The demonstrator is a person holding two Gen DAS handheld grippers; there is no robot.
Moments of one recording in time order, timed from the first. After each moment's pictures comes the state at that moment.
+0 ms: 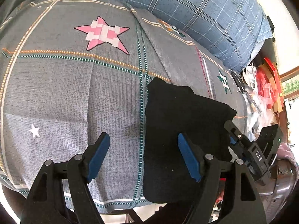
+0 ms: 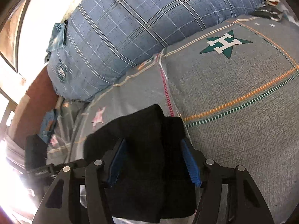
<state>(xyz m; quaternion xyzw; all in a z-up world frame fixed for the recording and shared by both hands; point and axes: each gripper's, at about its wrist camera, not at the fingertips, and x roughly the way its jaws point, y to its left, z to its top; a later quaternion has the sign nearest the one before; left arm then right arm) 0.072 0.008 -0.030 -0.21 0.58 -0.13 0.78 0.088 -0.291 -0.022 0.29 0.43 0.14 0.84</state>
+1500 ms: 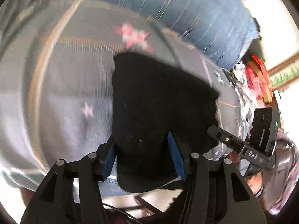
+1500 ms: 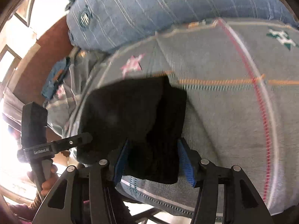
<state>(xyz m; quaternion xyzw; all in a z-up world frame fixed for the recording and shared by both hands) 0.033 0.095 -0.025 -0.21 0.54 -0.17 0.80 0.054 -0.168 -0.011 0.17 0.50 0.22 0.82</state>
